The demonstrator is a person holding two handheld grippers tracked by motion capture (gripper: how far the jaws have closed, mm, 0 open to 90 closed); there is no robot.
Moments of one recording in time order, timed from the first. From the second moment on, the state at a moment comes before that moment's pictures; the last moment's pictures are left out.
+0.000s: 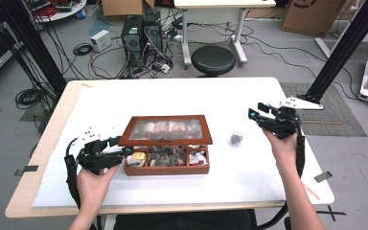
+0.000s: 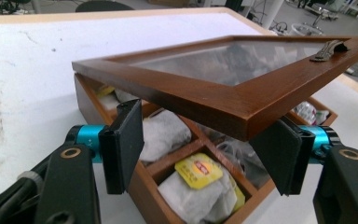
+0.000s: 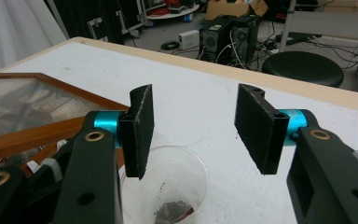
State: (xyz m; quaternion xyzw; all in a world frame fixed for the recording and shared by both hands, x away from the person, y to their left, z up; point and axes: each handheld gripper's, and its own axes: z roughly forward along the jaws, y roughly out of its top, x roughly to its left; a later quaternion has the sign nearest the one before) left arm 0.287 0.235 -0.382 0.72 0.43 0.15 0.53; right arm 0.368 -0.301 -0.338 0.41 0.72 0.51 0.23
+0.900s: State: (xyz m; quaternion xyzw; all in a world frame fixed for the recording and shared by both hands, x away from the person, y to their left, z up) left arm 0.267 0.232 -0.419 0.77 0.44 0.13 0.45; right arm 0.368 -0.299 -0.340 0.41 0.72 0.51 0.23
